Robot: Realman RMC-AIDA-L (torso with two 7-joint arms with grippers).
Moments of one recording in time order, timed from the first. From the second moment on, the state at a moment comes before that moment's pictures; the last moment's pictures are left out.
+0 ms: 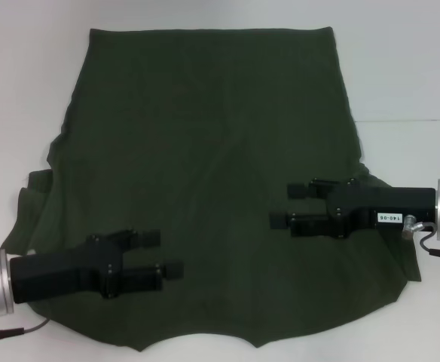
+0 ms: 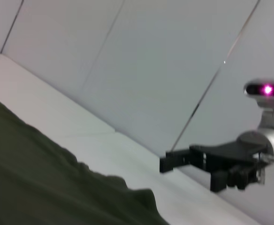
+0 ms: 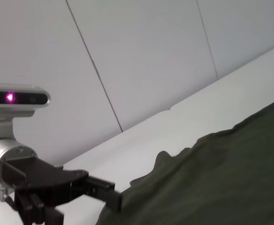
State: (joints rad) left arm -0.44 -2.05 0.84 0.63 1.76 1.60 -1.56; right arm 0.60 2.06 -0.87 -0.69 -1.86 -1.47 1.63
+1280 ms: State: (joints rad) left arm -0.44 -2.04 0.62 0.62 1.81 1.21 -1.66; right arm 0.61 2.09 -0.82 -0.64 -1.78 -1.46 1.63
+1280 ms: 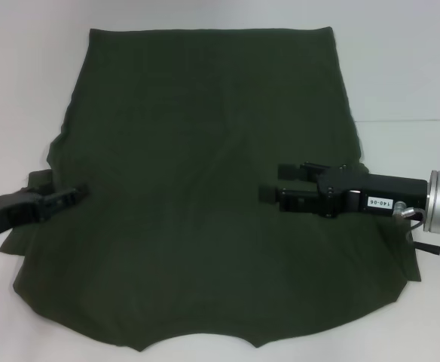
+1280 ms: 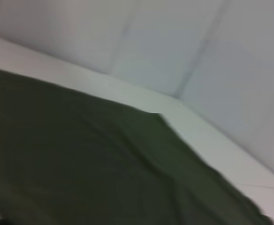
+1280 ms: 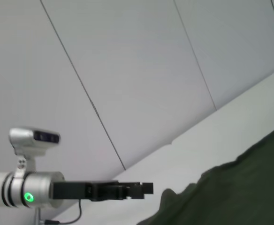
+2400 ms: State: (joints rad) left arm -0.52 -2.06 0.65 0.51 1.81 0.70 -1.66; right arm 0.63 2.09 -0.83 -0.59 -1.76 -1.45 1.66
